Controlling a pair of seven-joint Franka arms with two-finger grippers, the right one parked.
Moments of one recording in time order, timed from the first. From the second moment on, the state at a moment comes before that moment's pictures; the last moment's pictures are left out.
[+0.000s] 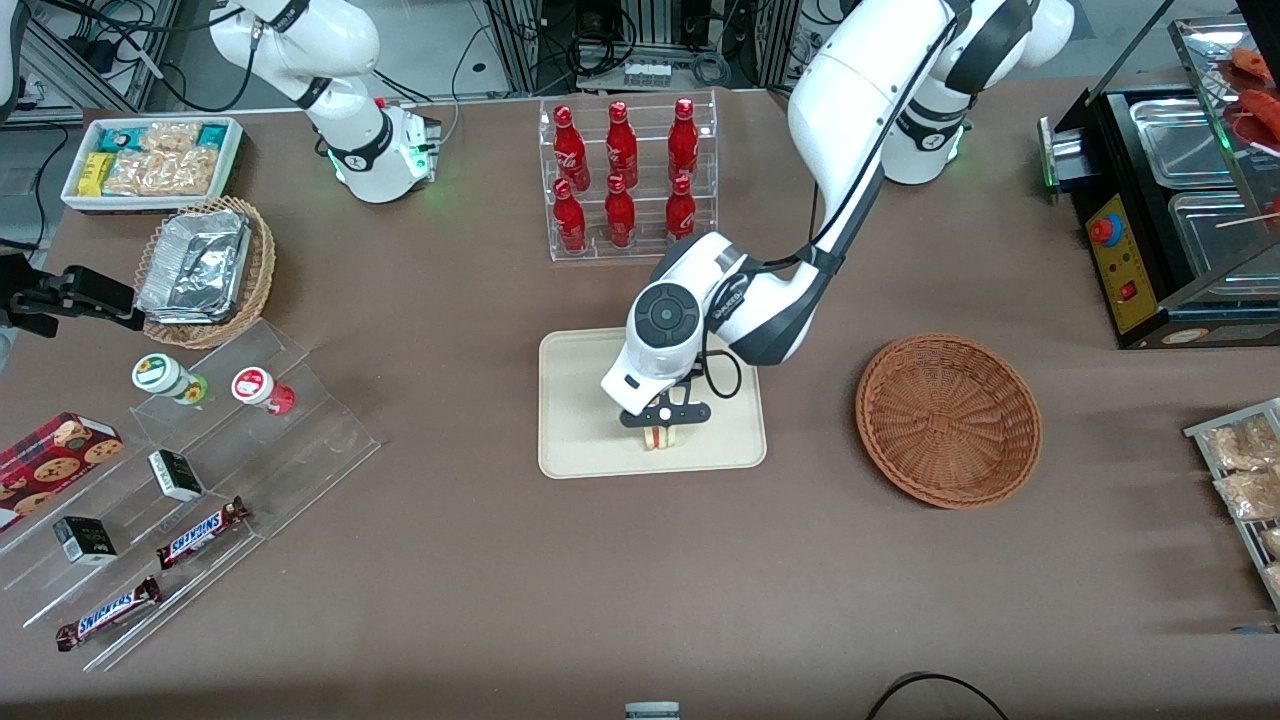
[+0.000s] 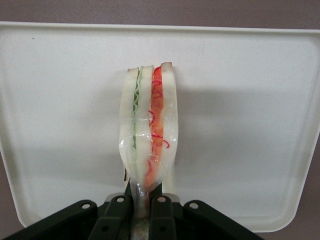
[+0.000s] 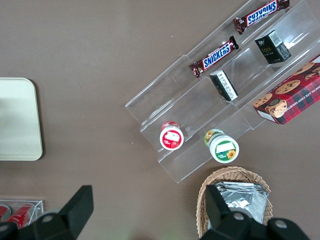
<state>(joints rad) -0.67 0.75 -0.10 -1.38 -0.08 2.05 -0.78</state>
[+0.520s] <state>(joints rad) -0.68 0.77 -0.11 -1.38 -0.08 2.06 -0.78</state>
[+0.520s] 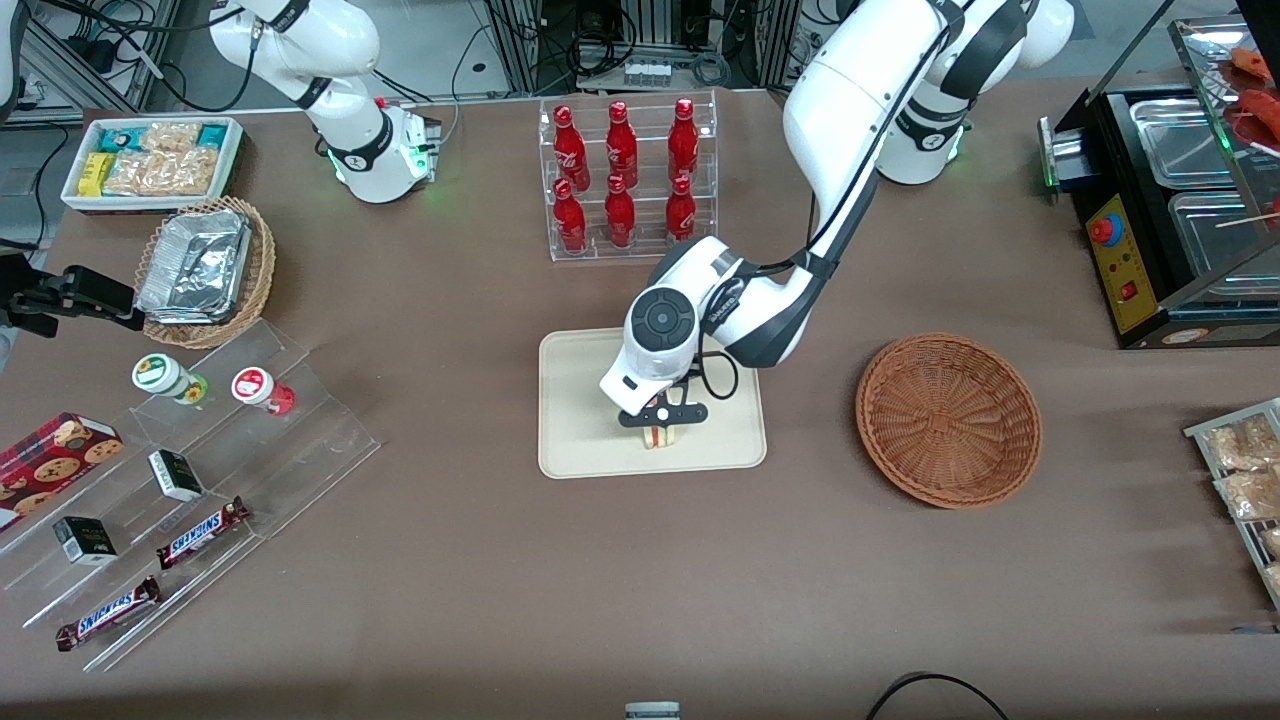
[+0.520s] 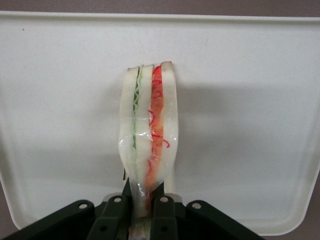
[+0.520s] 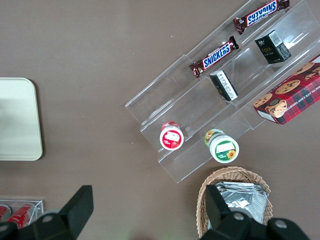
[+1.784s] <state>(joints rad) -0.67 0.63 -0.11 -1.34 -0.08 1.90 -0.77</state>
